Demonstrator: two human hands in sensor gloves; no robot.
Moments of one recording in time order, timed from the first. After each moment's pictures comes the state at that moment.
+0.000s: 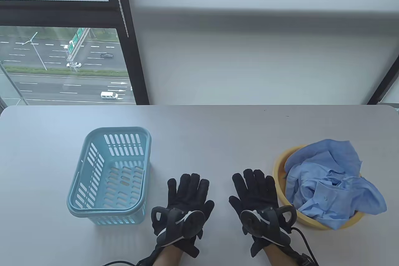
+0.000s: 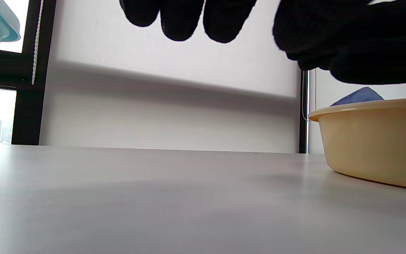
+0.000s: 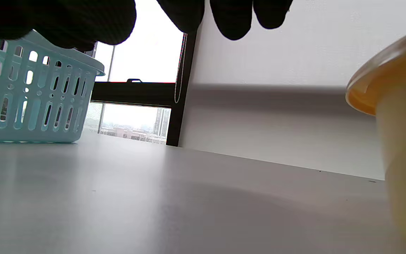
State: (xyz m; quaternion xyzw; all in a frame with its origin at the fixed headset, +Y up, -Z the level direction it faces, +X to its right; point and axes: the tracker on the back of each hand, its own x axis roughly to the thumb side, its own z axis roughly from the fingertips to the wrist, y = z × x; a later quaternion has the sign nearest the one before) left_hand -0.086 -0.717 -0.295 0.15 -0.19 0.06 0.97; right_hand 0.134 -0.718 -0.297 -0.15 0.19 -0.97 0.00
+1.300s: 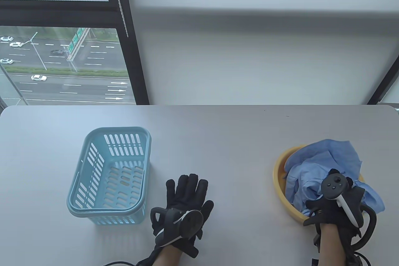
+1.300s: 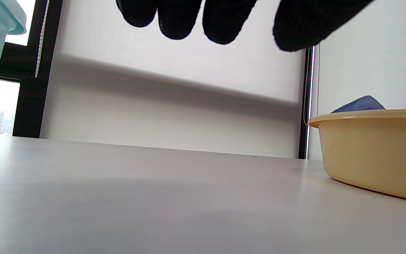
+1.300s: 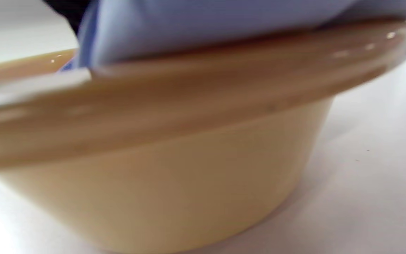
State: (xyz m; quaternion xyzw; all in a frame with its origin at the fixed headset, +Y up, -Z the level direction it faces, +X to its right) left_hand -0.091 -0.718 -0.295 0.15 -0.19 0.09 0.97; right_hand 0.325 -0.685 -0.316 0.26 -0.07 -0.96 -0.10
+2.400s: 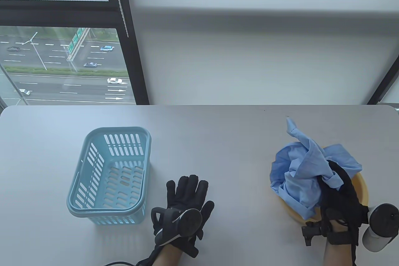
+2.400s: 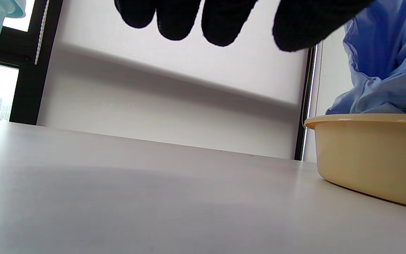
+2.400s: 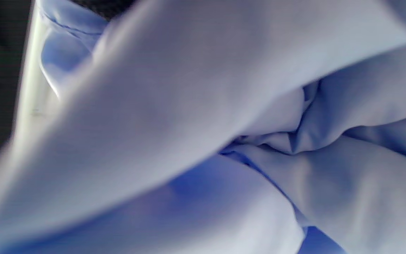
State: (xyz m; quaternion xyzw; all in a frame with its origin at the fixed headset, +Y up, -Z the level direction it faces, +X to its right) left_hand -0.091 -0.720 -0.296 0.13 -0.19 0.11 0.97; right_hand 0.311 -0.640 -0.270 -0.08 0.25 -0.75 -0.61
